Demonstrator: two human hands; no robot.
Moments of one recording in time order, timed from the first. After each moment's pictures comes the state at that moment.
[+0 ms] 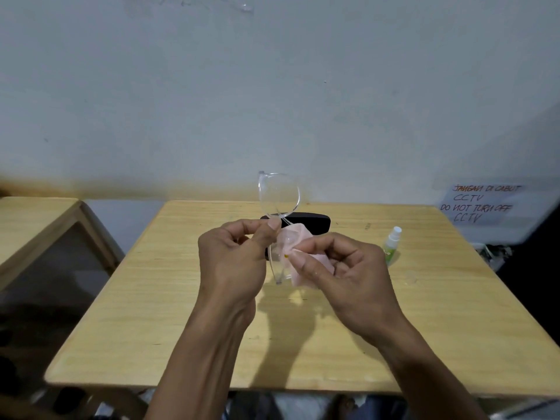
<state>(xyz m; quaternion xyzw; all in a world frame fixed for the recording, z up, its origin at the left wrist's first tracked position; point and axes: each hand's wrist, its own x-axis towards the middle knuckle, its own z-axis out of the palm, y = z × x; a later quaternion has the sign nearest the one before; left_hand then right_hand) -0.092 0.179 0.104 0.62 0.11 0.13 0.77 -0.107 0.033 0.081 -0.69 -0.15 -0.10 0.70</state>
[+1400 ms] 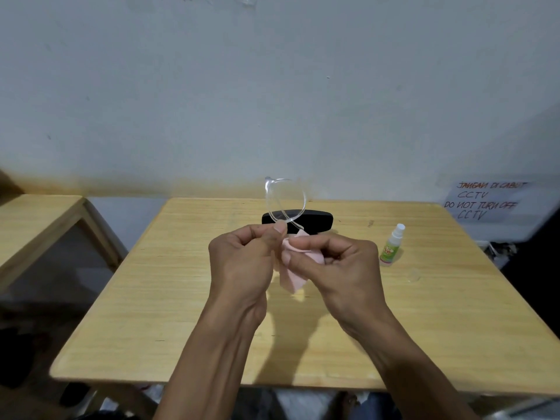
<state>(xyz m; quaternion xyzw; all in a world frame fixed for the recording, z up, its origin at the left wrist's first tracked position) -0.098 0.169 0.110 0.56 0.14 0.09 0.81 -0.101 0.047 0.077 -0.66 -0.08 -0.11 0.73</state>
